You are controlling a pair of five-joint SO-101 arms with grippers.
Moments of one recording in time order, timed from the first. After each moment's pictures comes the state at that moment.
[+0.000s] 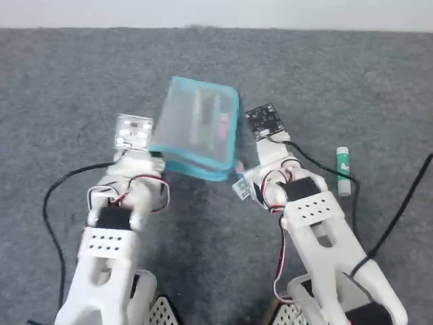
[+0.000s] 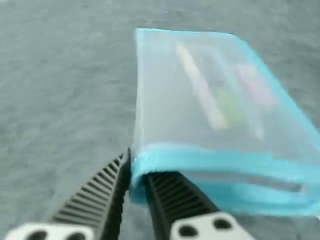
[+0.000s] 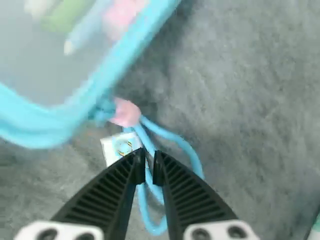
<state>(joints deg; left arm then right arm) -1.9 -51.8 73.2 31.5 -0.9 -22.2 -31.2 54.4 40.8 5.1</state>
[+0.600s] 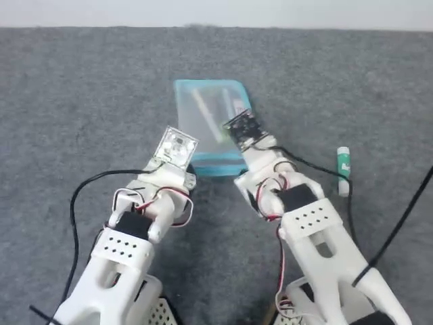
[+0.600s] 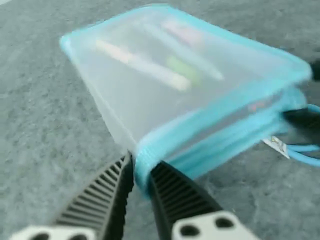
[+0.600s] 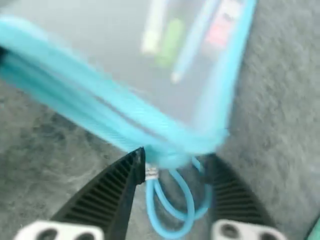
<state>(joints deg) 11.1 -51.8 76.0 31.6 -4.7 -27.3 -35.3 55.5 39.9 13.7</state>
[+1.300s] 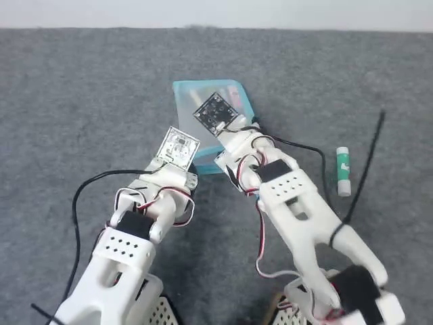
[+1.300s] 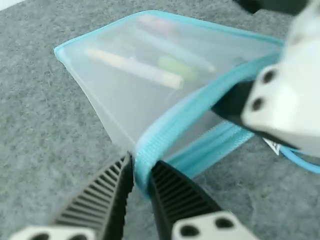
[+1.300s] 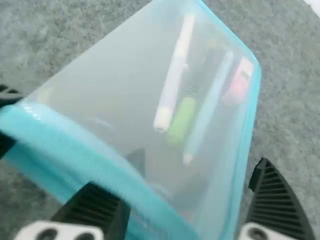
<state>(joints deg) 12.0 -51.8 75.9 31.5 -4.6 -29.5 -14.0 42.4 25.5 21.5</state>
